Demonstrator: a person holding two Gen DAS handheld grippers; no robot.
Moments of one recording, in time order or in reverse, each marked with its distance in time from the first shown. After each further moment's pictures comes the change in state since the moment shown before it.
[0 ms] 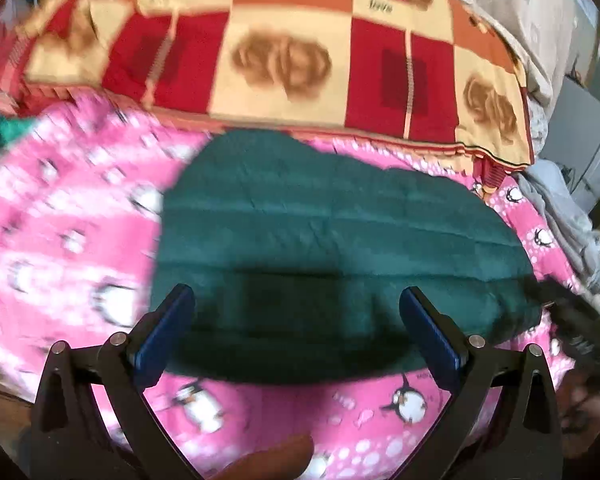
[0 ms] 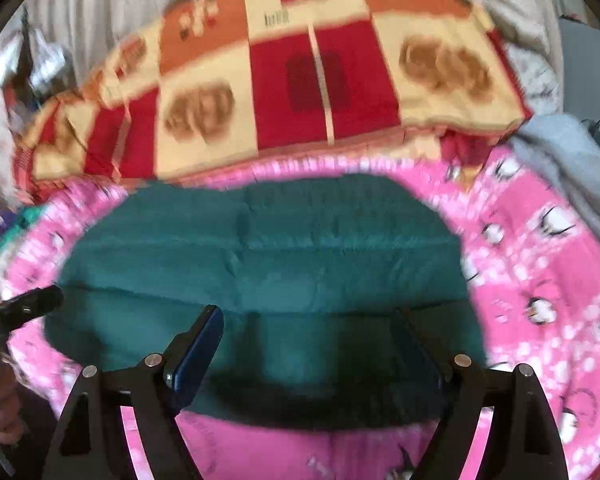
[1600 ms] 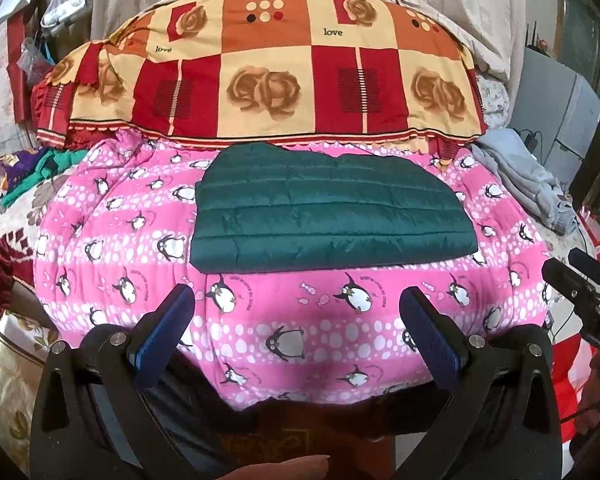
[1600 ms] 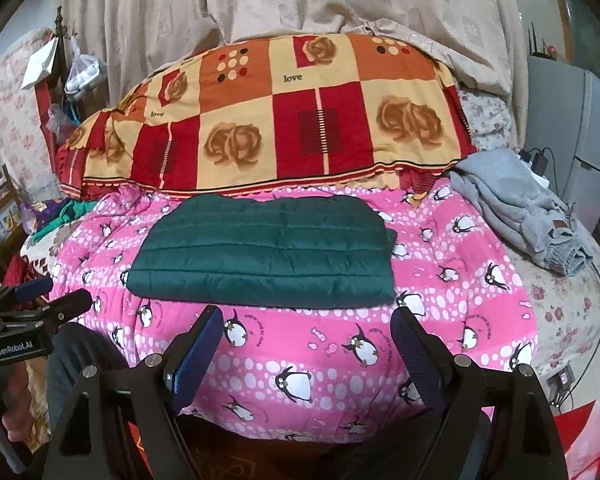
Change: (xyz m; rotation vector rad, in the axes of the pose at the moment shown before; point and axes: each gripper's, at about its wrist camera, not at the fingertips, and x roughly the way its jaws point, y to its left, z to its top) left arm -0.156 -0.049 -0.066 0.086 -0.019 0.027; right arm -0.198 0.027 -0.048 -0.047 -0.029 -0.018
